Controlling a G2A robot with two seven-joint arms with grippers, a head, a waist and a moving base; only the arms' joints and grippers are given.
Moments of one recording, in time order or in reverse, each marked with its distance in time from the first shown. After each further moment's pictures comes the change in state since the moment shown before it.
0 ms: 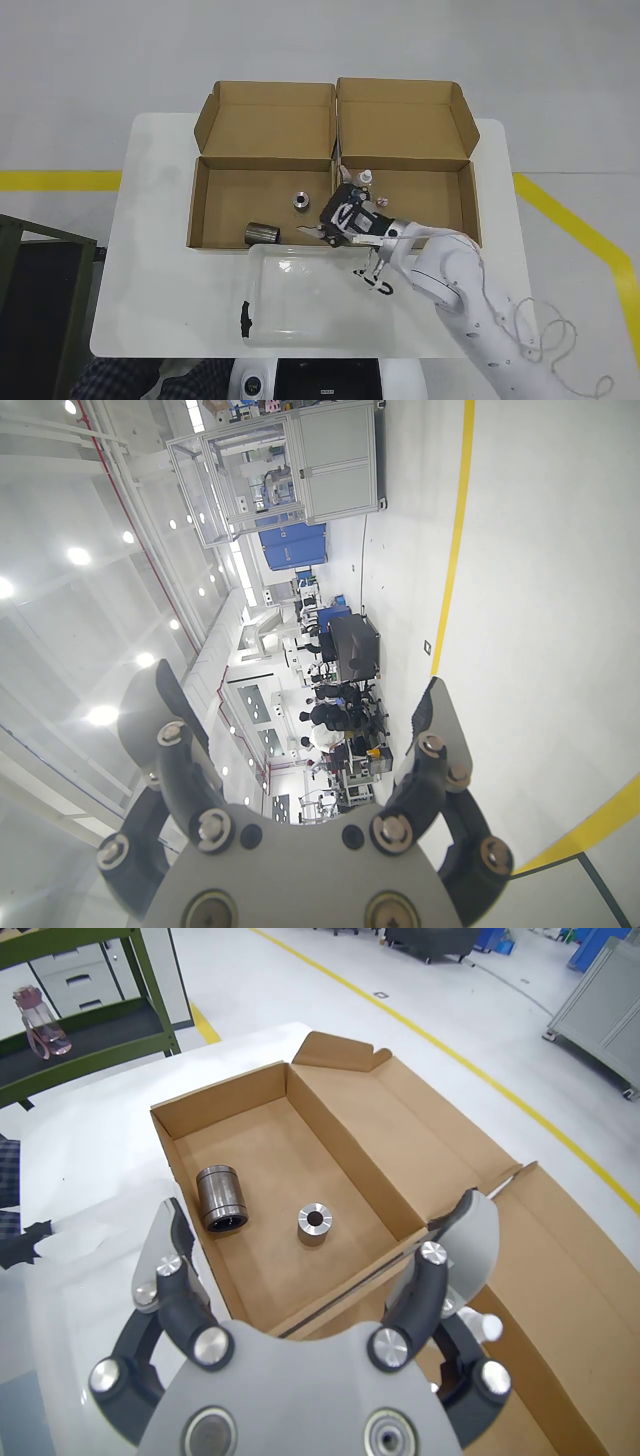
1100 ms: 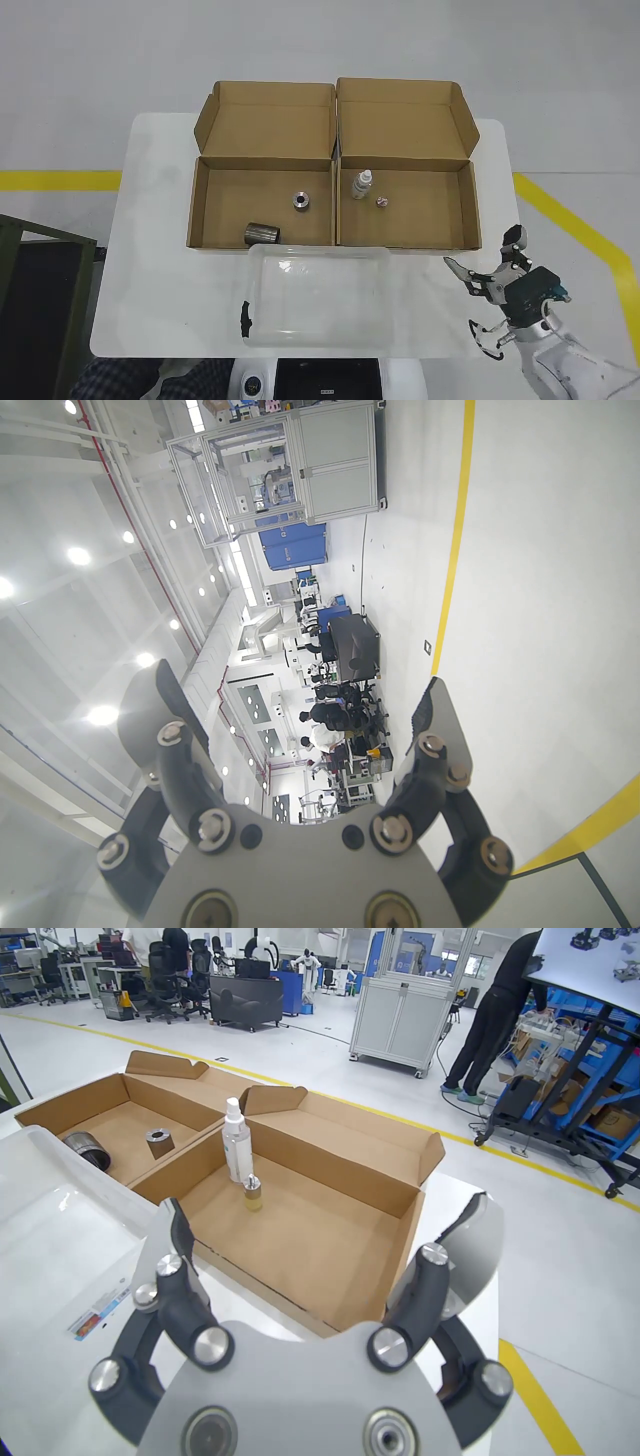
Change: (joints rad) left arm 0.000 0.000 0.000 0.000 0.000 0.000 0.000; right arm -0.783 0.071 0.687 -0.079 -0.102 0.019 -0.780
